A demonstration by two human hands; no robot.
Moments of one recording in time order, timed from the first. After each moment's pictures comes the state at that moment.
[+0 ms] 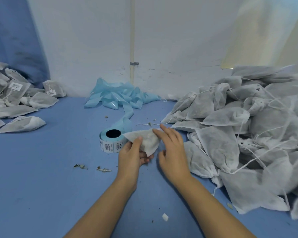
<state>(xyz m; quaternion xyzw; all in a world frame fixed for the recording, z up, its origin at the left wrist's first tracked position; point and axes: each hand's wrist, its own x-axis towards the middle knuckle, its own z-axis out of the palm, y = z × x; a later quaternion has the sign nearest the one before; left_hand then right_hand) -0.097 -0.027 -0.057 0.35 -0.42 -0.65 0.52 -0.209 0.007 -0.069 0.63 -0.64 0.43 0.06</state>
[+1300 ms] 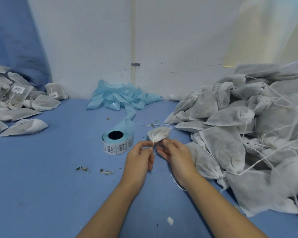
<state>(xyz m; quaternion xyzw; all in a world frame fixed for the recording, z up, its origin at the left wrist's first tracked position) -0.096 -0.028 -0.067 0.37 -0.55 -0.60 0.46 -0.208 -0.004 -0.067 0.29 -0.50 0.70 -0.41</state>
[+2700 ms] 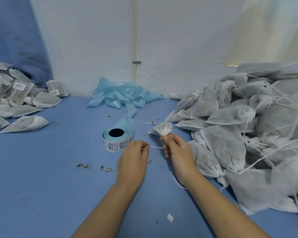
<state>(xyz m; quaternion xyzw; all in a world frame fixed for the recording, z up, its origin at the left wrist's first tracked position) -0.084 -0.037 -0.077 0.48 -0.75 -0.20 0.40 -0.204 0.004 -0.059 0.37 -0.57 0.67 -0.31</state>
